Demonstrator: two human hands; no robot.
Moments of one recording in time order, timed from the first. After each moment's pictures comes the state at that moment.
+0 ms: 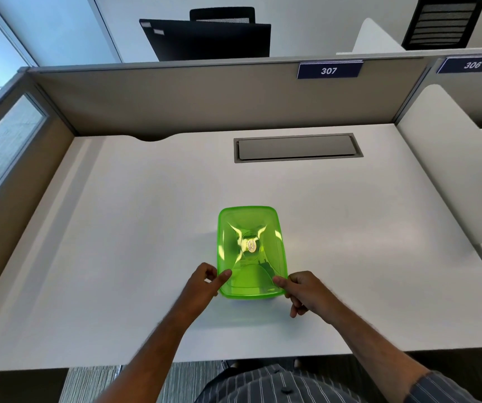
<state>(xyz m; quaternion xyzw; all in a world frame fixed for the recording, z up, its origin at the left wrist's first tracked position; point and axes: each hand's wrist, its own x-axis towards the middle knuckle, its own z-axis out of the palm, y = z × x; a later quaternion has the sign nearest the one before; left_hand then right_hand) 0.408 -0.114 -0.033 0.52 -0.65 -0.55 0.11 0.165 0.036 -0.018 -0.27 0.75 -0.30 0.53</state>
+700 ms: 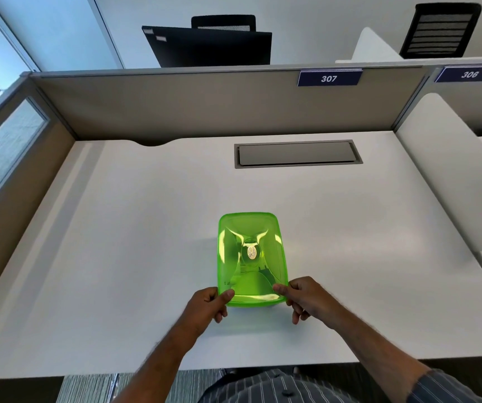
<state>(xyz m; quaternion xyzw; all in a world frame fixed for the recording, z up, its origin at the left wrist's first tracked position) 0.417 -0.093 -0.033 0.47 -0.58 -0.65 0.10 0.158 0.035 -0.020 -0.28 0.73 -0.29 0.55</state>
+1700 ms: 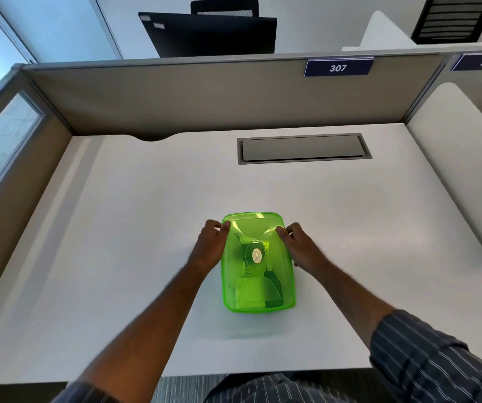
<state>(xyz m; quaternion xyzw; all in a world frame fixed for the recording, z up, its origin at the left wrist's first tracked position) 0.331 -0.212 -0.016 0.55 -0.68 -0.47 0.13 0.126 -0.072 -0.011 -0.33 0.81 -0.31 0.37</state>
